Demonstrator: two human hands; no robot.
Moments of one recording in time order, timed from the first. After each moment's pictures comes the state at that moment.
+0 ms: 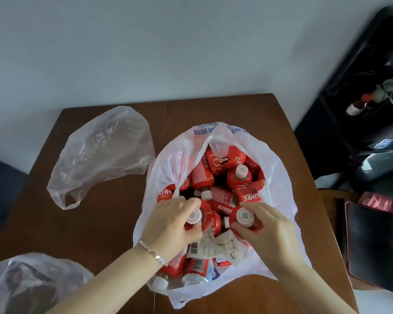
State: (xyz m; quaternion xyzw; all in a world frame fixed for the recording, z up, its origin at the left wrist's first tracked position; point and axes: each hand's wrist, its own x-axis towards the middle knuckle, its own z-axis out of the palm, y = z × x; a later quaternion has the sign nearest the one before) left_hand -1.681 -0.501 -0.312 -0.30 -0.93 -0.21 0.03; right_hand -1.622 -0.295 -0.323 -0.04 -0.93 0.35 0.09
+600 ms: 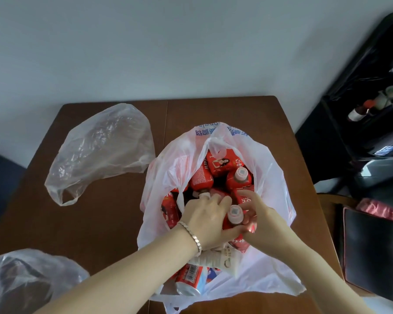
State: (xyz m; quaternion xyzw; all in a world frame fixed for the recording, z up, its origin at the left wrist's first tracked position) left_hand -1.692 -0.433 -0.325 -0.33 -0.94 -0.09 0.02; right_hand -1.651 -0.279 -0.312 -0.02 -0.90 0.39 -0.17
